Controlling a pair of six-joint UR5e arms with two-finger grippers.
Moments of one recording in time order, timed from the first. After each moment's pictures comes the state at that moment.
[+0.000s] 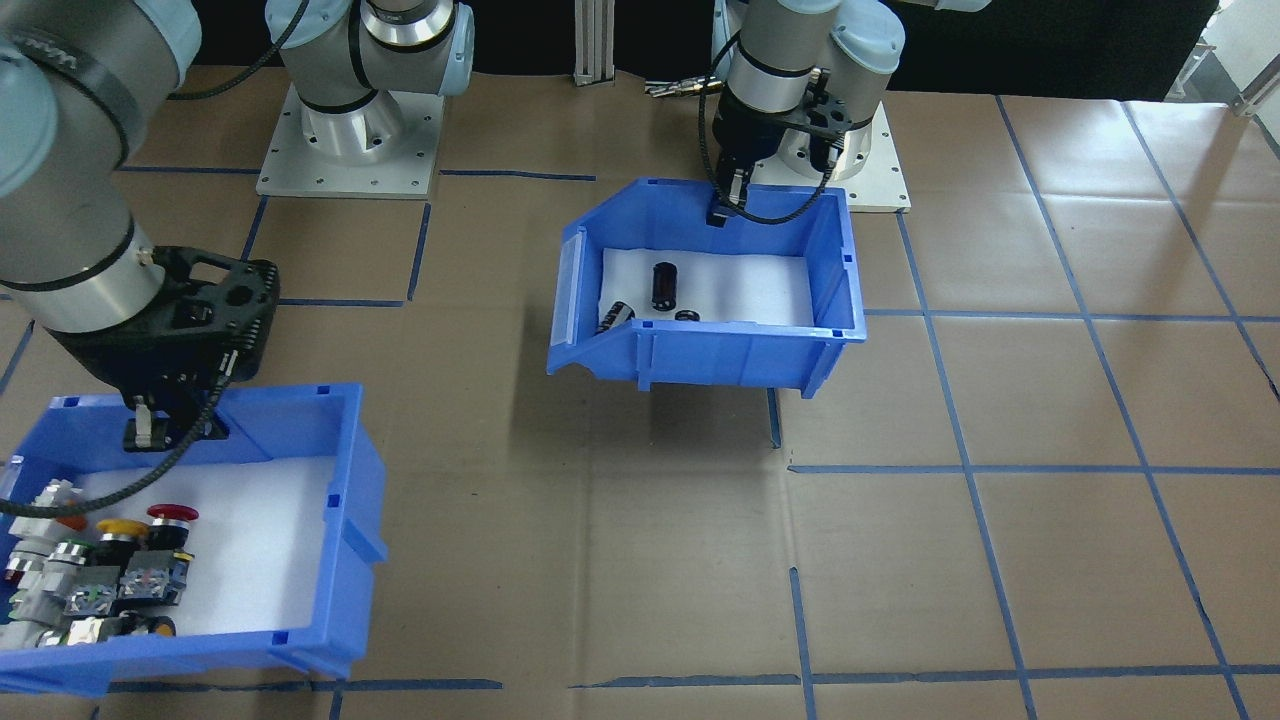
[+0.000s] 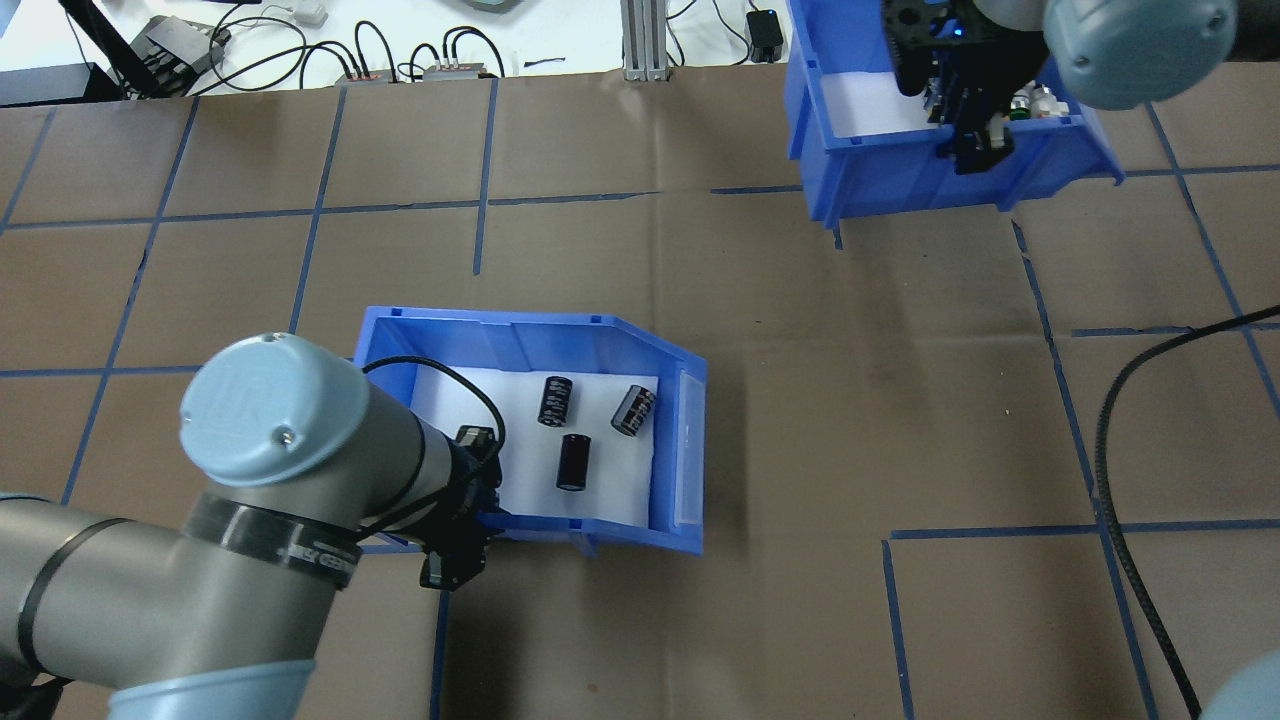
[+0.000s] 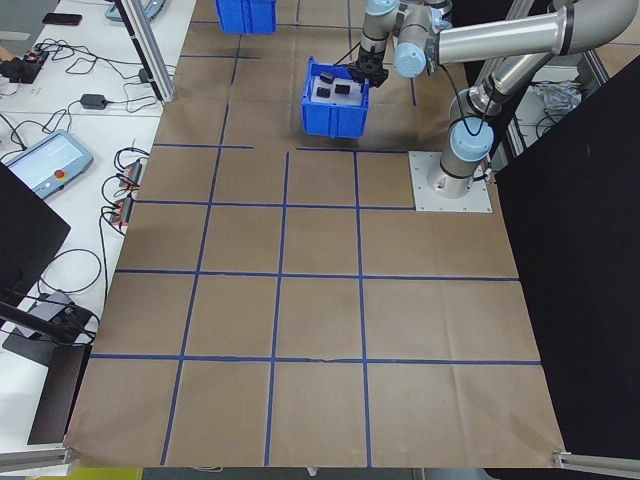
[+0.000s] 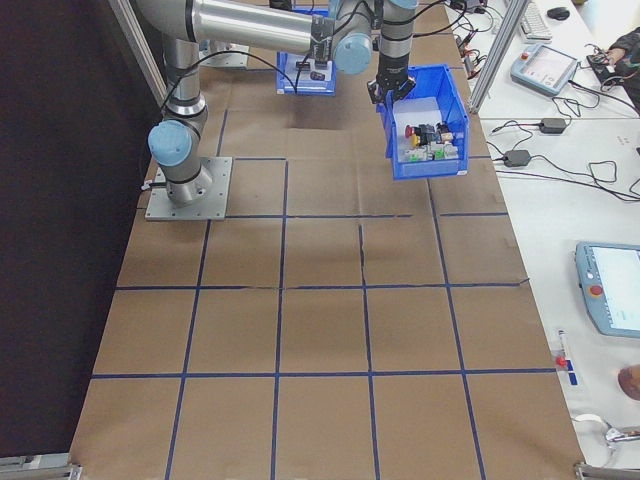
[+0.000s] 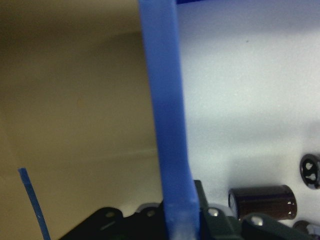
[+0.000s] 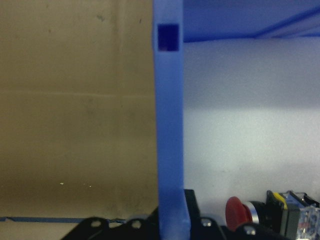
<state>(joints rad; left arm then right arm) -1.72 -1.24 -2.23 -1.21 1.47 -1.56 1.46 -1.36 1.50 -1.79 -1.60 -1.74</state>
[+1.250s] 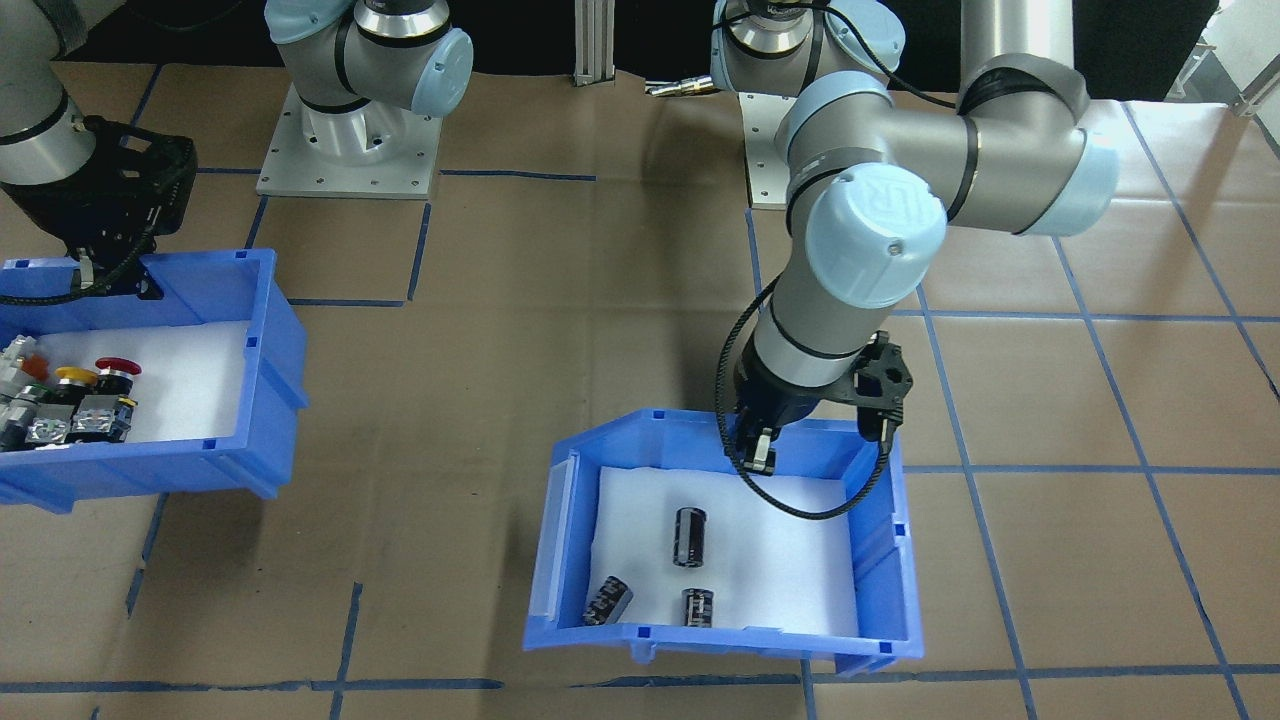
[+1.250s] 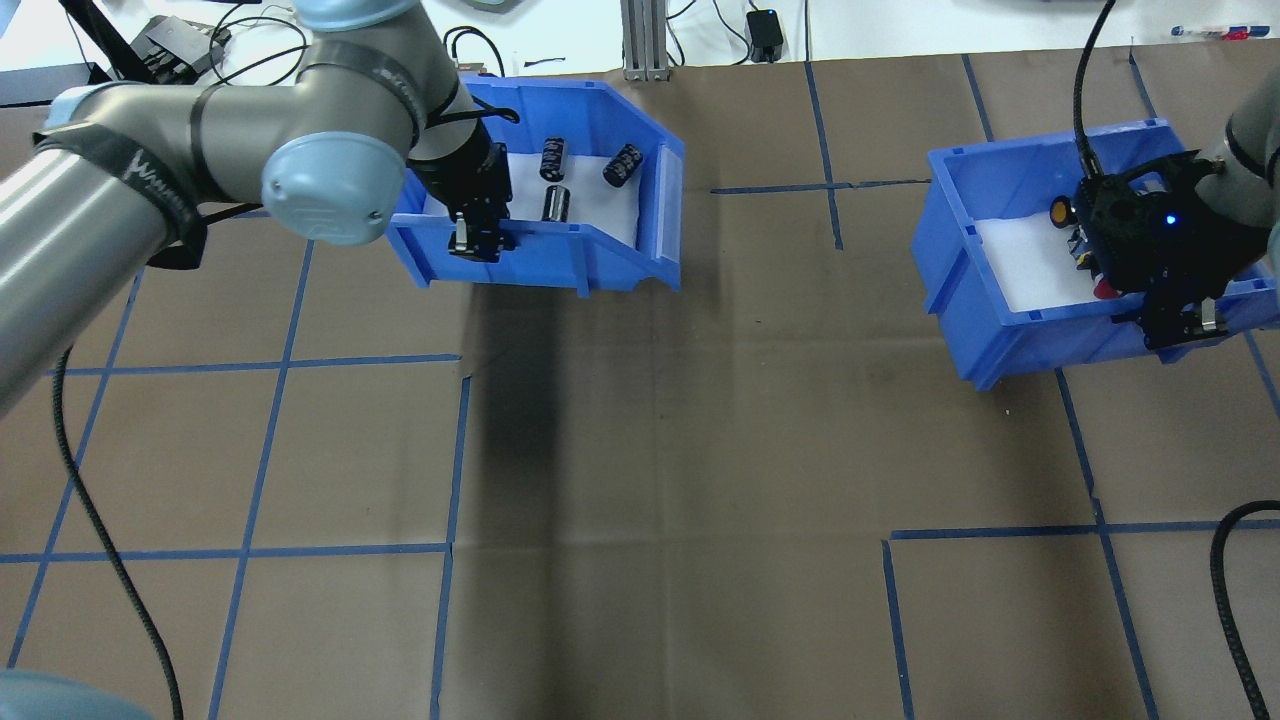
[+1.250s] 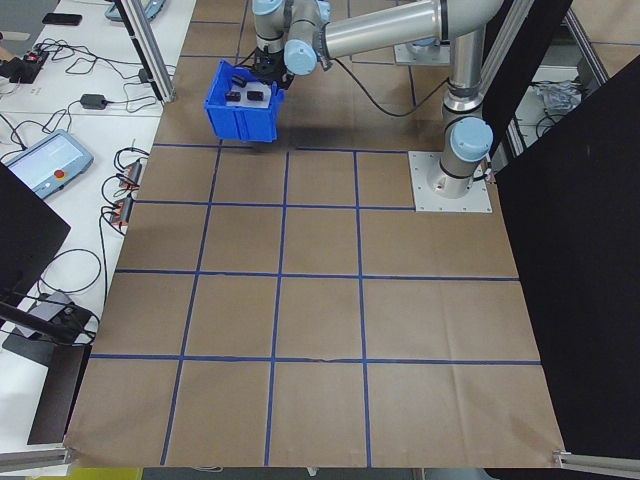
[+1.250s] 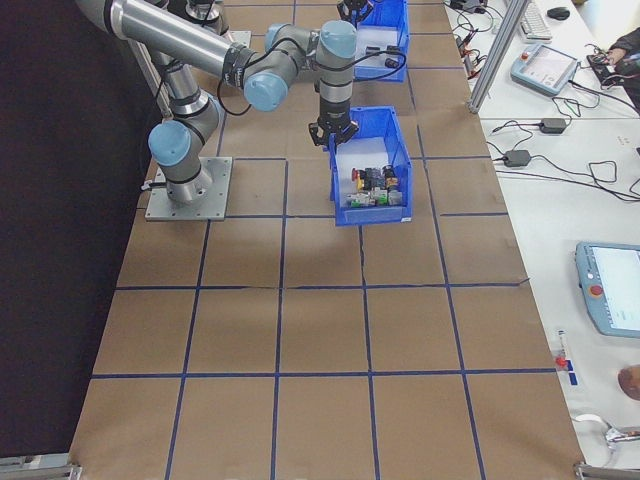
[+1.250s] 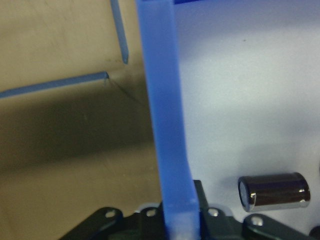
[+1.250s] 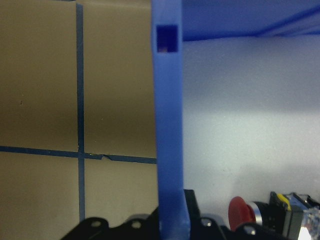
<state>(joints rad) -1.73 -1.94 -1.51 -1.20 1.49 -1.56 1.23 -1.66 1.90 -1.83 -1.65 -1.99</state>
